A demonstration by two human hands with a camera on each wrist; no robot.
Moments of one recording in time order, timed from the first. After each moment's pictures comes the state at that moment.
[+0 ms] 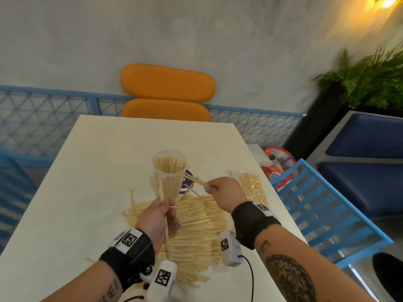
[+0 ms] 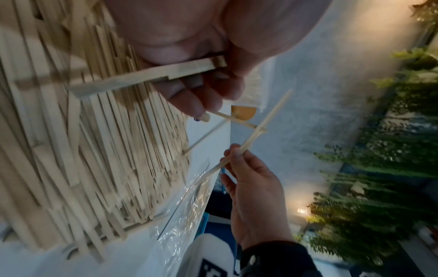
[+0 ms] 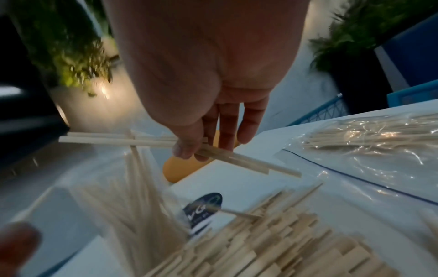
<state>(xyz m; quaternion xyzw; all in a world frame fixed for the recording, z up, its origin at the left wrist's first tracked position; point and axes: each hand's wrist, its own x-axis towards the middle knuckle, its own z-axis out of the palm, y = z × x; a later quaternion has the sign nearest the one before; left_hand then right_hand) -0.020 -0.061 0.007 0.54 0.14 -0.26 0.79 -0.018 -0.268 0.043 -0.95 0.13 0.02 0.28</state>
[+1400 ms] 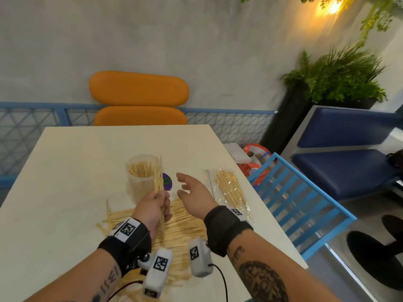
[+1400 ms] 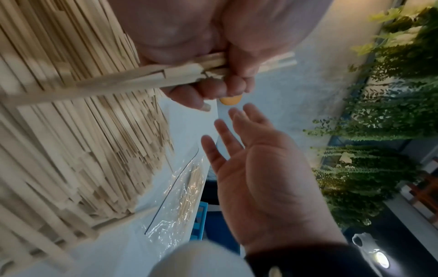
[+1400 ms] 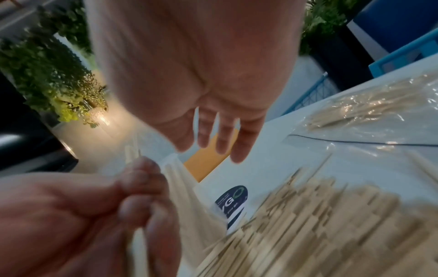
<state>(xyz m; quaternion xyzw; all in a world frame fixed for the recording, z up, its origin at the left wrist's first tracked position) -0.014 -0.102 0.025 0.59 0.06 -0.26 0.76 -0.043 -0.236 0.047 -0.87 0.14 -0.02 0.47</state>
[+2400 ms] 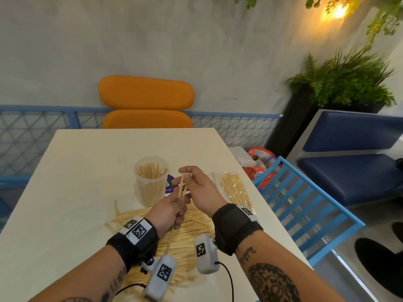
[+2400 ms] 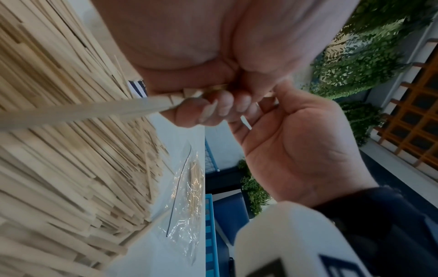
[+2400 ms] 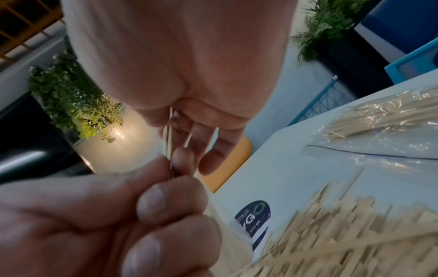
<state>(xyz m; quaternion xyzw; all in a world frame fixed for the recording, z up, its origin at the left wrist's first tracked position) -0.022 -0.098 0.036 0.62 -0.11 -0.34 0.70 -0.046 -0.225 0.077 -0.78 0.08 -0.05 0.62</state>
